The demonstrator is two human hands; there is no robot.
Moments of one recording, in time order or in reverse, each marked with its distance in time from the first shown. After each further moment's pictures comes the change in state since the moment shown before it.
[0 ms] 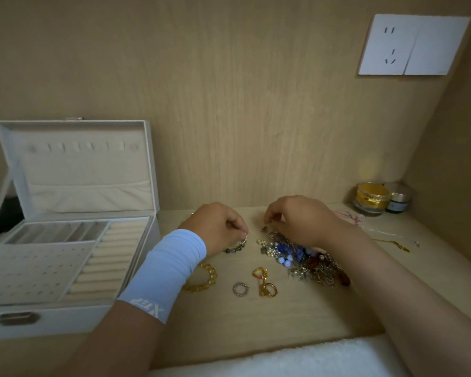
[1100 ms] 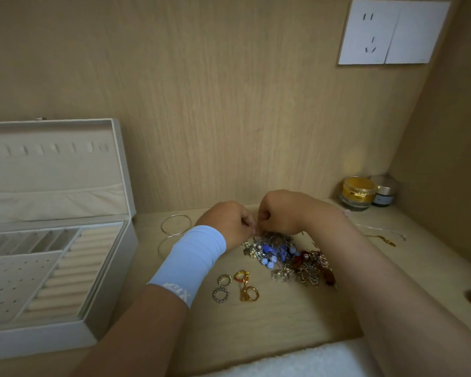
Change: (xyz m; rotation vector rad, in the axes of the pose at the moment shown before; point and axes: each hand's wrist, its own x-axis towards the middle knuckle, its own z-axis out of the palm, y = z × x) left_hand 0.046 0.027 0.043 0.143 -0.038 0.012; right_hand 0.020 0.013 -0.010 0.003 -0.244 0.111
